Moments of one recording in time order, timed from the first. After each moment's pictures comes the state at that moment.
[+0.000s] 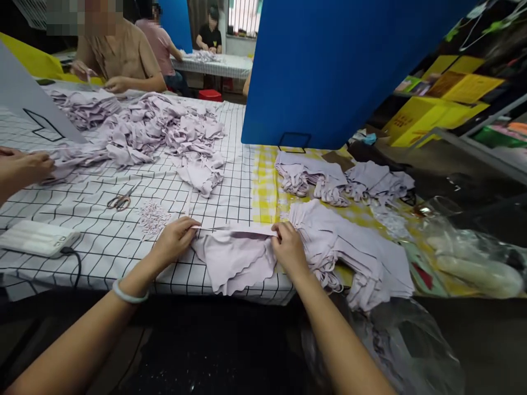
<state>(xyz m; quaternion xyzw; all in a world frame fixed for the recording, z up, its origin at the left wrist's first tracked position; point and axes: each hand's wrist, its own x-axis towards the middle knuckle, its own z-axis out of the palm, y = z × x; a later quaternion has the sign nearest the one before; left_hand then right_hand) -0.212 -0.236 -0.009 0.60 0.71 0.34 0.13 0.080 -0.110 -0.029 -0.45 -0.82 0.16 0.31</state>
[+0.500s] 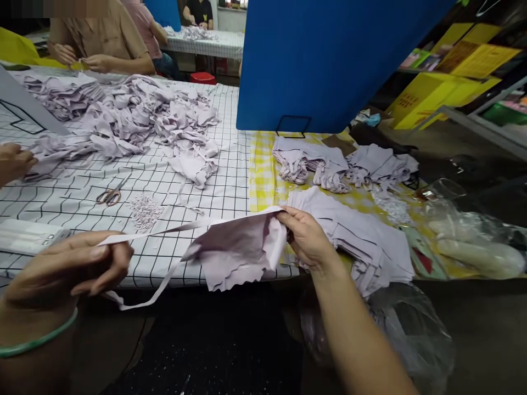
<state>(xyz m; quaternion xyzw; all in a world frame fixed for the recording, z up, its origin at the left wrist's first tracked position) -0.235 -0.316 0.098 0.51 0.55 0.43 0.50 0.087 -0.120 0.040 -0.41 -0.56 0.63 0.33</state>
